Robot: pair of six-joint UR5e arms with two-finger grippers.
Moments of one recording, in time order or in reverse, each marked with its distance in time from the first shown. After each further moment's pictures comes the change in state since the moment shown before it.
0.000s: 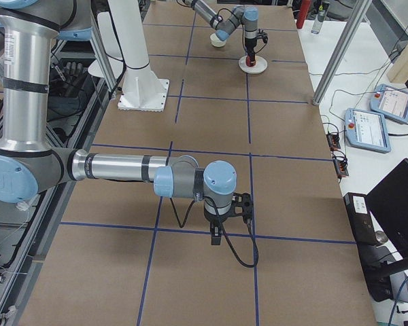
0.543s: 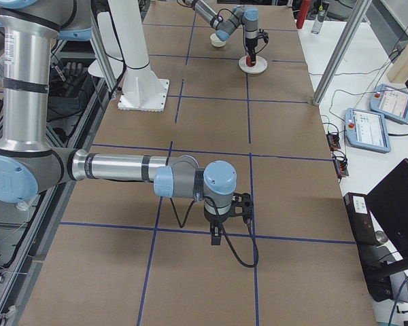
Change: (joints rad) left arm -0.009 -0.005 -0.006 0.008 -0.004 -0.004; right arm 0.000 0.000 0.000 0.000 0.000 0.000
